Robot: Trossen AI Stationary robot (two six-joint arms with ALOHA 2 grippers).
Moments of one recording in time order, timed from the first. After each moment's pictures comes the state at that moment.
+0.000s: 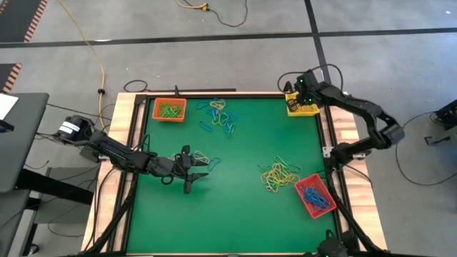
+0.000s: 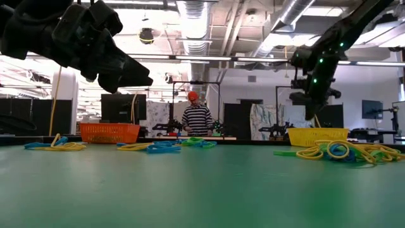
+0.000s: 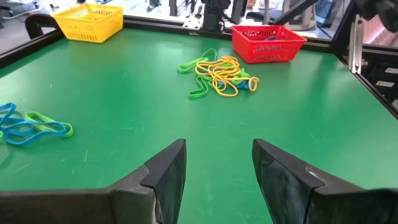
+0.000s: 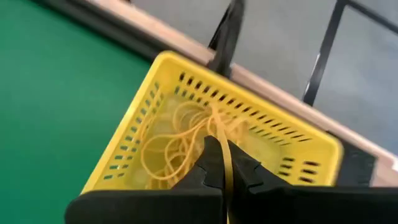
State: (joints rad) left arm -0.30 1.29 0.32 0.65 -0.38 -0.23; right arm -1.02 1.39 0.84 -0.46 0.23 -0.03
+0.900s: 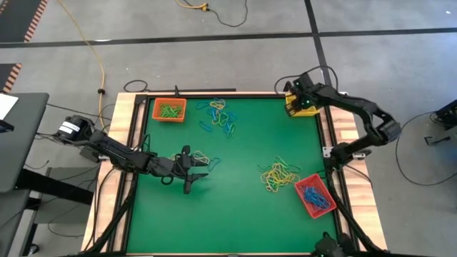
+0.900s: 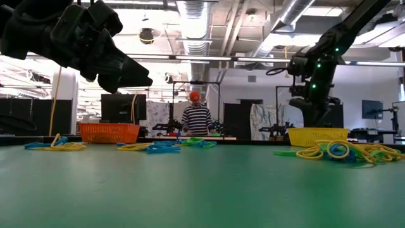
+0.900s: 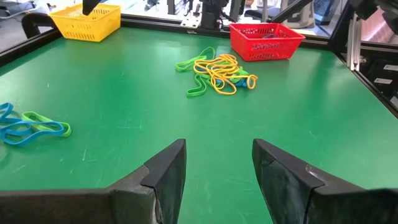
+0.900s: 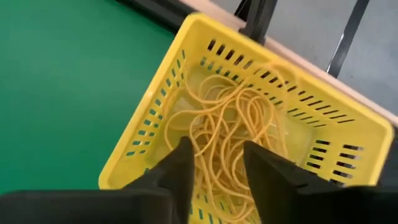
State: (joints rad) left arm -0.30 1.29 0.32 0.64 -0.37 -0.23; right arm -1.00 1.42 0.84 -0.51 0.18 0.00
